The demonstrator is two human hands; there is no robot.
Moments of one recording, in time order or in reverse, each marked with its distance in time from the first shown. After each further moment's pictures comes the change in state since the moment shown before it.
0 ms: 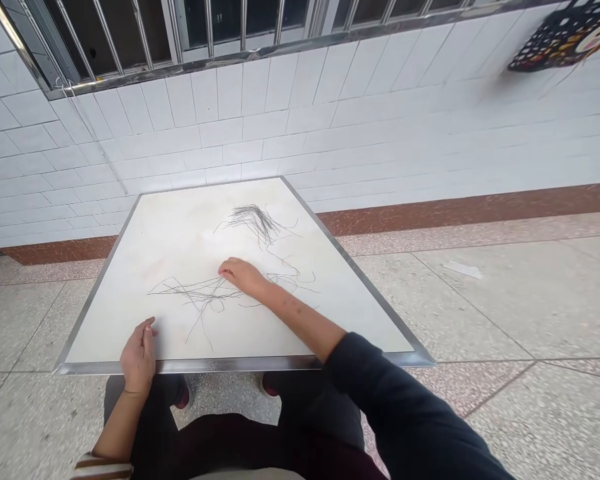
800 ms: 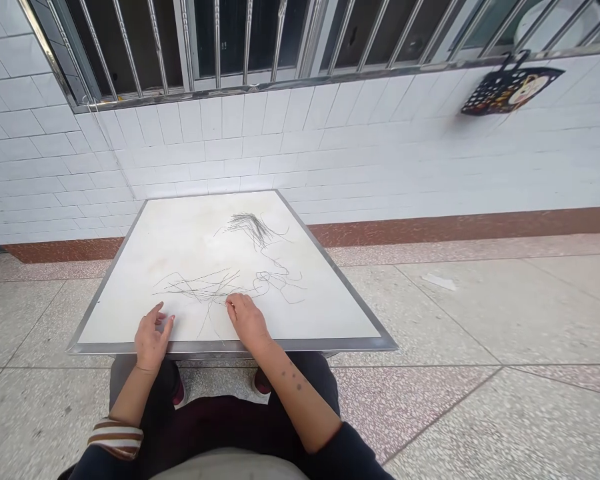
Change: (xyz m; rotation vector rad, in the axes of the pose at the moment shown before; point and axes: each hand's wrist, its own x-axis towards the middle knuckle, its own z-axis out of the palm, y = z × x) left_hand -0.011 0.003 0.004 -0.020 0.051 0.238; right_hand -0.125 -0.041 0.049 -0.181 0.285 -0.062
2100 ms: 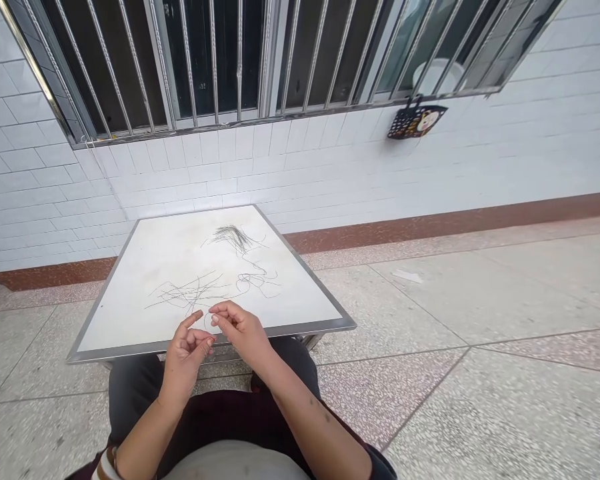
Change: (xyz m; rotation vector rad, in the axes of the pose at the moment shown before) left_hand -0.058 0.158 -0.041 -1.081 -0.435 -0.247; right_hand -0.049 -0.097 -0.110 0.764 -0.110 0.257
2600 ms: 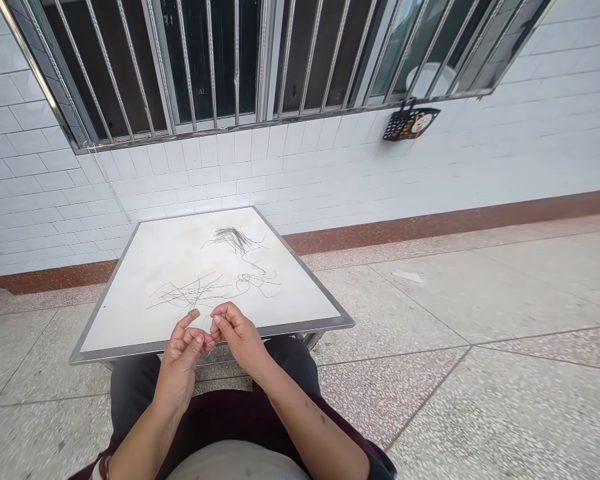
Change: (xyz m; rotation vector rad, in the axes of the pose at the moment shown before) left_hand -0.014 0.022 0.002 -0.308 -0.027 -0.034; right_hand -0.009 0.006 0.012 0.164 -0.010 -0.063
